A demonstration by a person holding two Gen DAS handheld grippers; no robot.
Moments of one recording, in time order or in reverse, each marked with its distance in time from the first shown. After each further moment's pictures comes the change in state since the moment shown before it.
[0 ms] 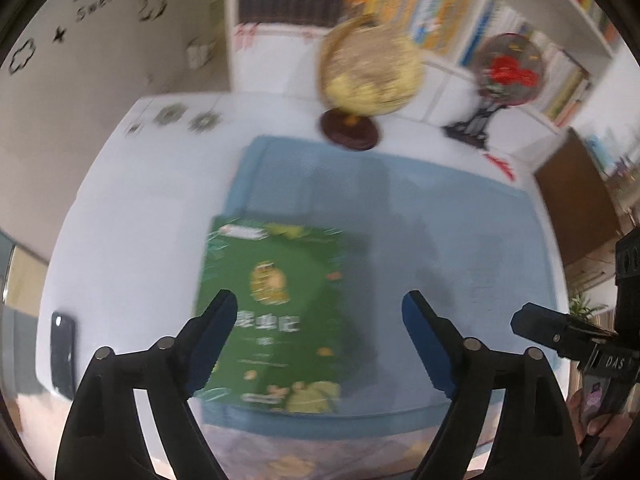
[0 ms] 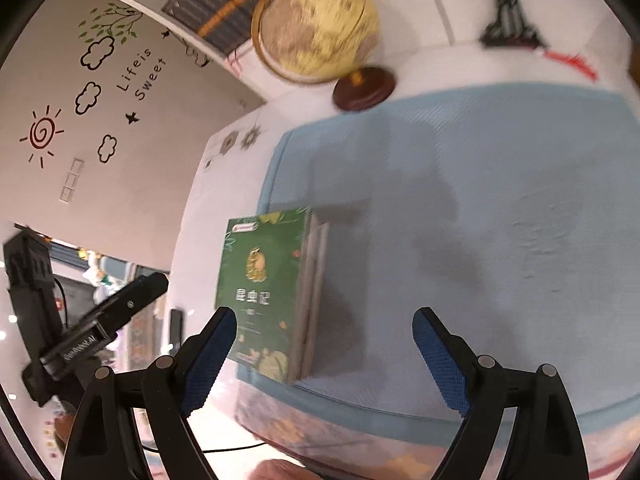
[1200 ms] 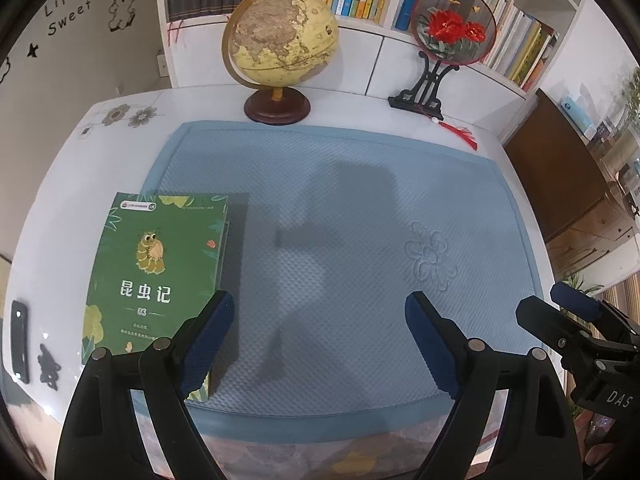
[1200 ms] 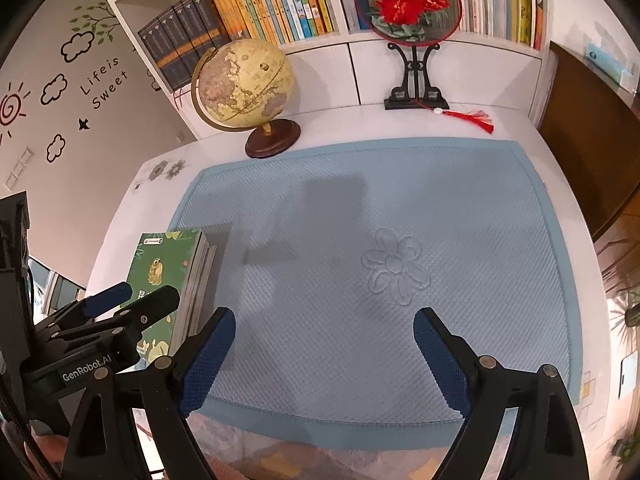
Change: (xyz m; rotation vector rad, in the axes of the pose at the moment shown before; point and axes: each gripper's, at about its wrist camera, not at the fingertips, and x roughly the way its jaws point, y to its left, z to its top) left arm 0.040 -0.113 -0.049 0.033 -0.001 -0.035; right arm -0.063 -0.059 -0.041 -0.081 -0.181 -0.307
